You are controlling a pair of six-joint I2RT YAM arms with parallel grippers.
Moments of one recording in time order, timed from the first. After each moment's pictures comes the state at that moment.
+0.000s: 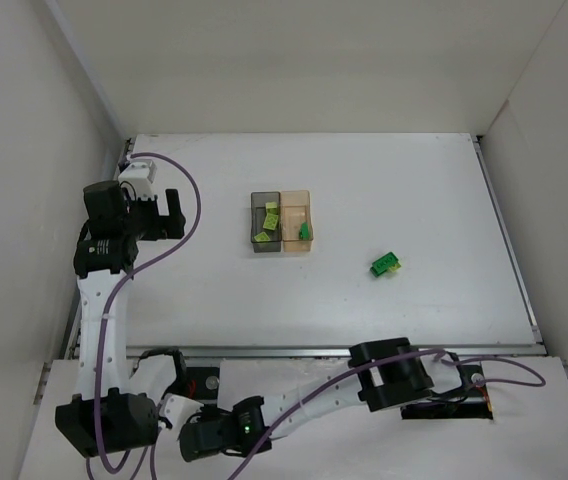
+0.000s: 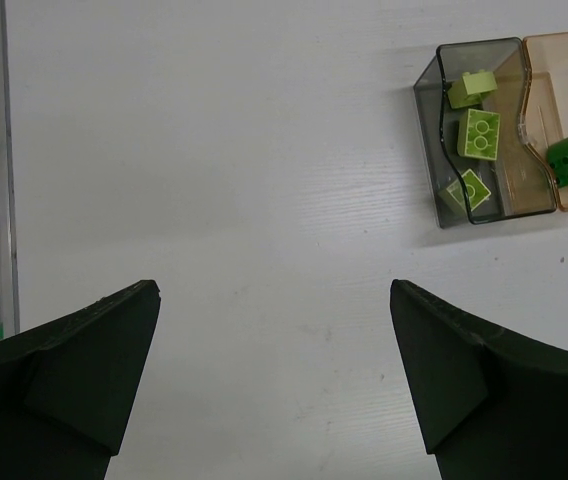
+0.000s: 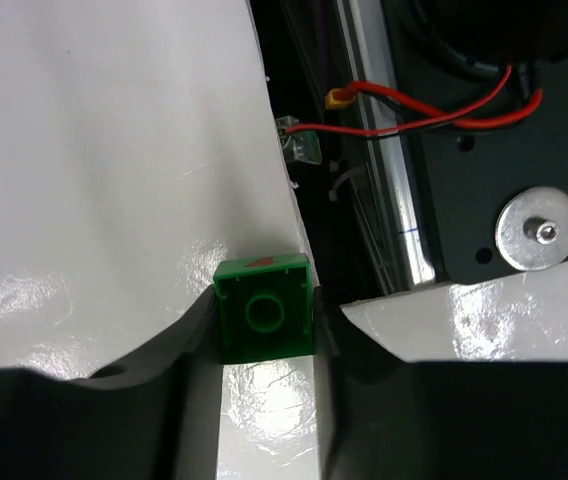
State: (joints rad) left arm 0.16 0.98 1.06 -0.66 0.27 0.08; right arm 1.83 2.21 1.62 -0.33 0.33 0.38
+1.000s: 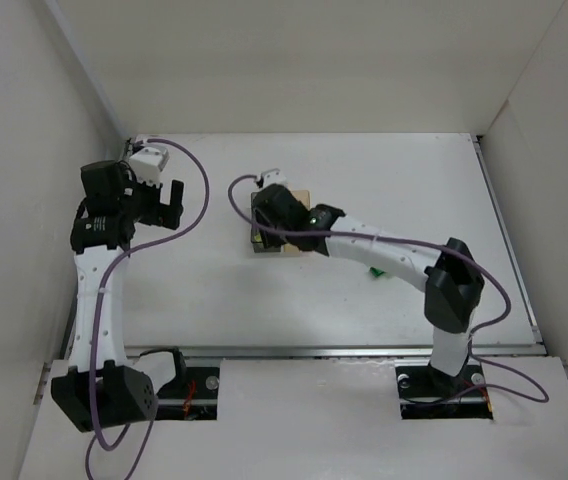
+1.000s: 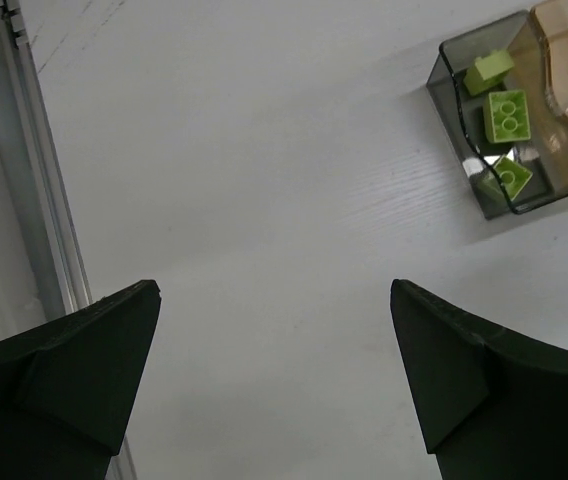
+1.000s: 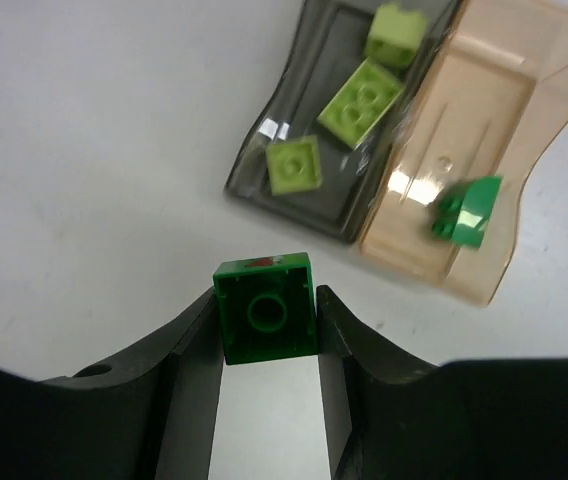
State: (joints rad) left arm 0.16 1.09 1.19 -0.68 0.33 0.32; right arm 1.00 1.83 1.58 -0.51 0.35 0.42
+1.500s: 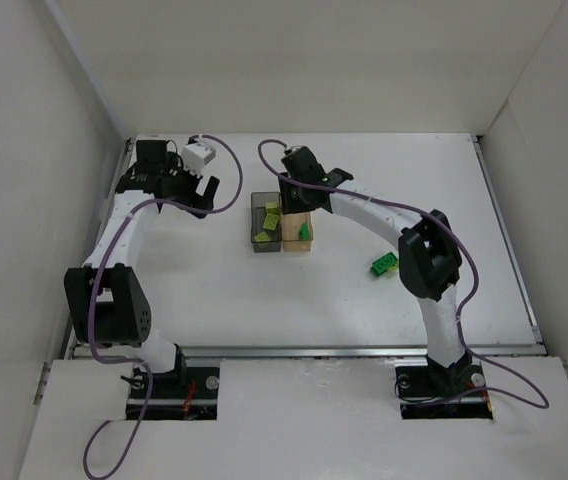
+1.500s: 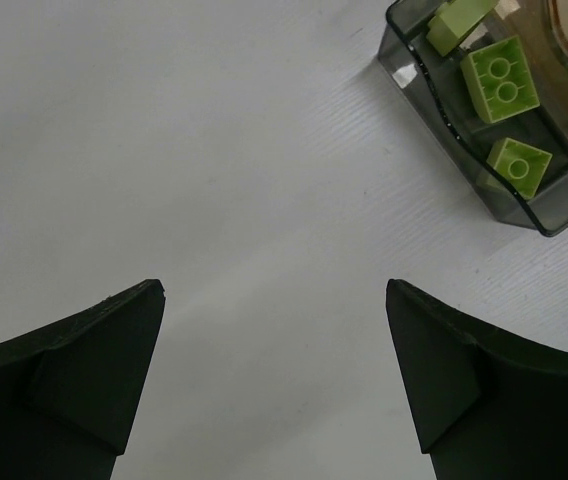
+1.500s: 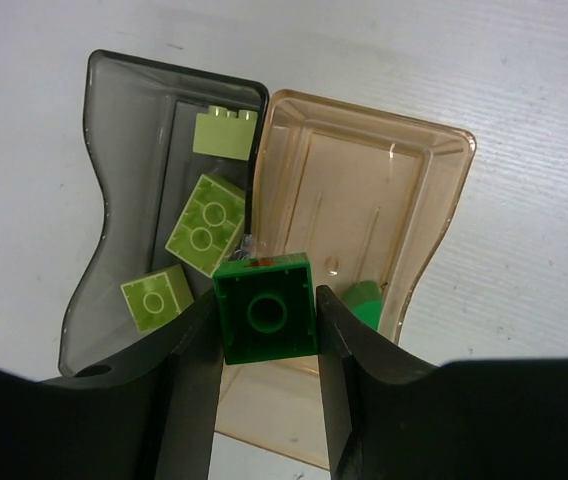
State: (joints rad) left arm 0.01 1.54 1.31 -0.60 0.37 0.50; right arm 0.68 2.11 1.82 -0.54 0.13 0.42
